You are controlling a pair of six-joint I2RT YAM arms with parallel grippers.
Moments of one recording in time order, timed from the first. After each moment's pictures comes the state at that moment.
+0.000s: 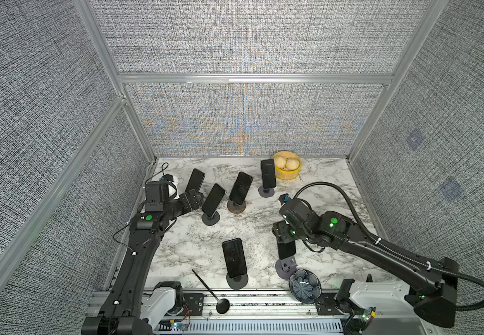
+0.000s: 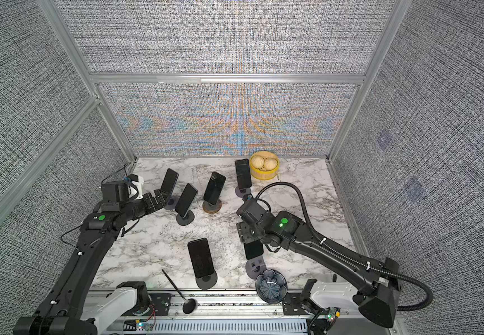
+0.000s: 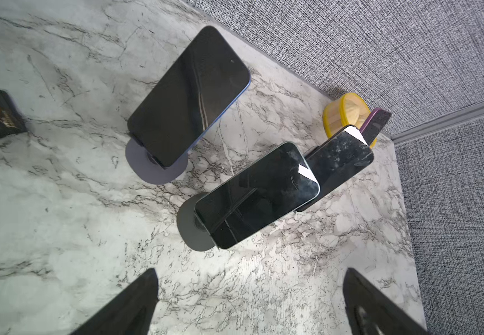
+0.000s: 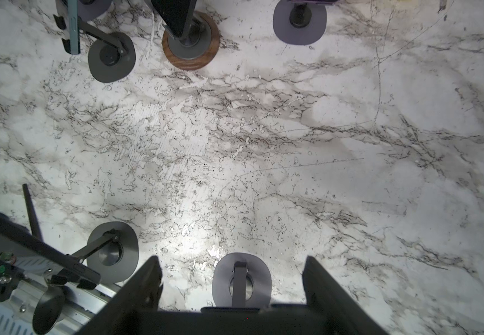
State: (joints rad) left arm -0.06 1.03 0.95 -0.62 0.36 -0.45; right arm 0.92 1.22 1.16 -0.94 0.25 0.50
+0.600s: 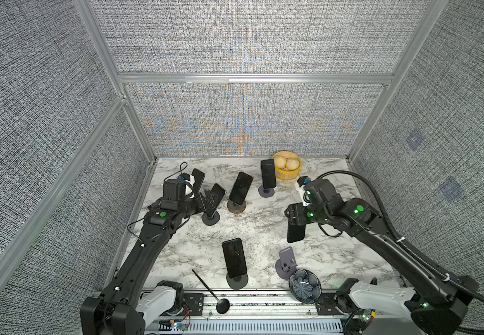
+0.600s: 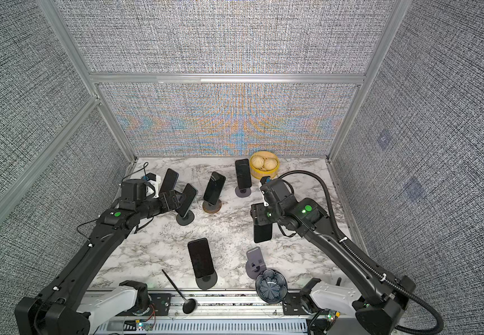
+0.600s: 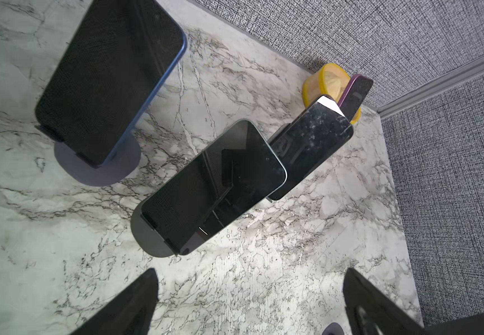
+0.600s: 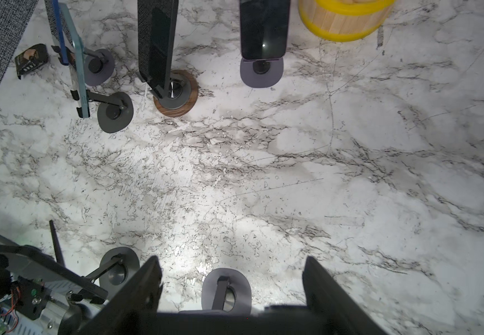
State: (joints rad) left arm -0.23 1.10 0.93 -0.53 0.31 -0.50; right arm 0.65 1.16 1.27 -1.00 0.11 0.36
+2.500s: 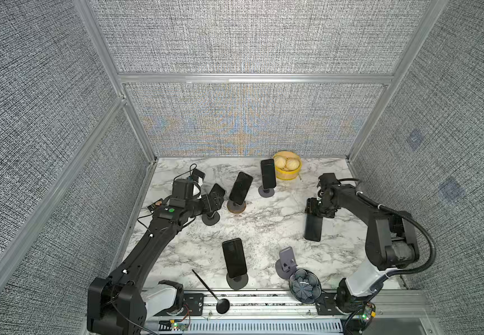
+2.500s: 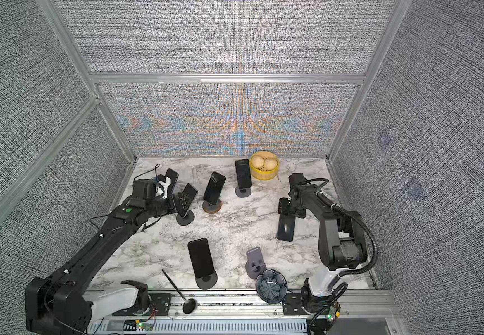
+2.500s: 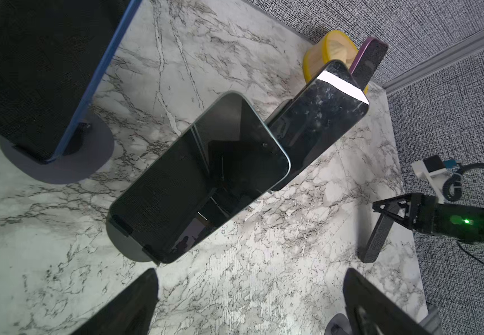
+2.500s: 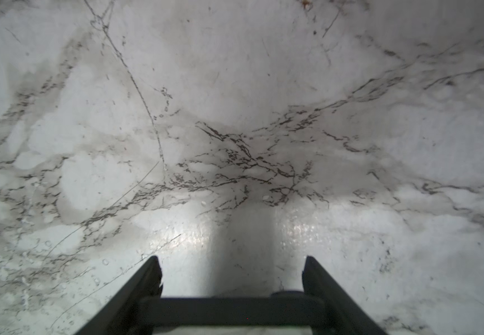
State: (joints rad) left arm -0.27 1.19 0.91 -0.47 0.34 -0.49; right arm 0.09 1.72 1.14 -0.74 -0.03 0.24
